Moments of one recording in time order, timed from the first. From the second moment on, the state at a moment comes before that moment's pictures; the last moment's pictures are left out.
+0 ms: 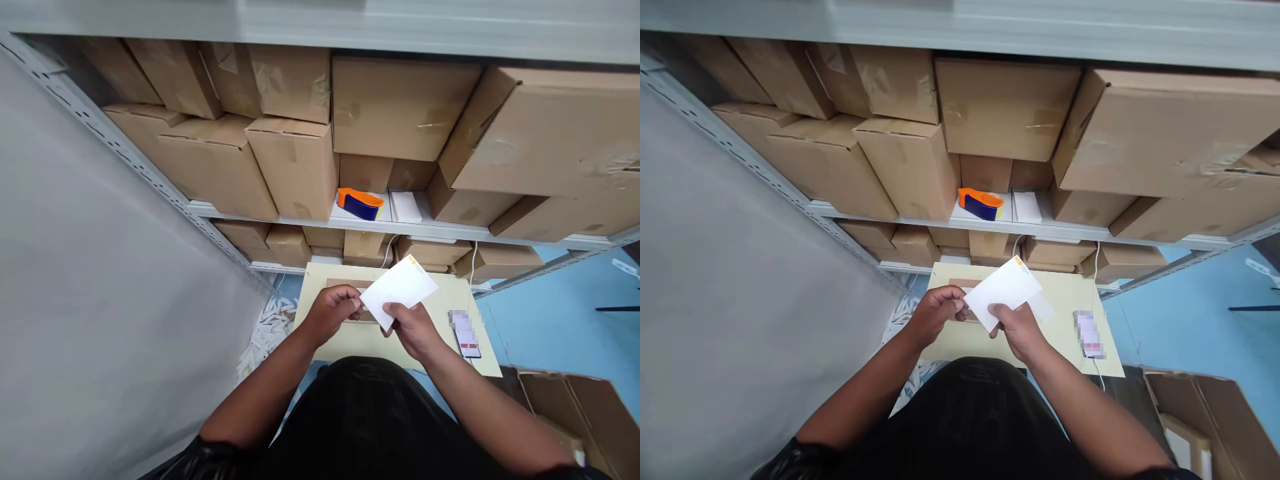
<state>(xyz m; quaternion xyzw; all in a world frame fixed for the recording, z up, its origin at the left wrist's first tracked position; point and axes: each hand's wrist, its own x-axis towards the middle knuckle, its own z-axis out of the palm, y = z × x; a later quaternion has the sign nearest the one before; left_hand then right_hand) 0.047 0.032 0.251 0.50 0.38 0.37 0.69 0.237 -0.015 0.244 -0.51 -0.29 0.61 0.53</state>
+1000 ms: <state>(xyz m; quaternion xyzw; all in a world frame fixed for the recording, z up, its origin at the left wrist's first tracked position) 0.008 0.032 0.241 0.54 0.35 0.38 0.66 0.194 -0.015 0.225 -0.56 -0.29 0.62 0.46</state>
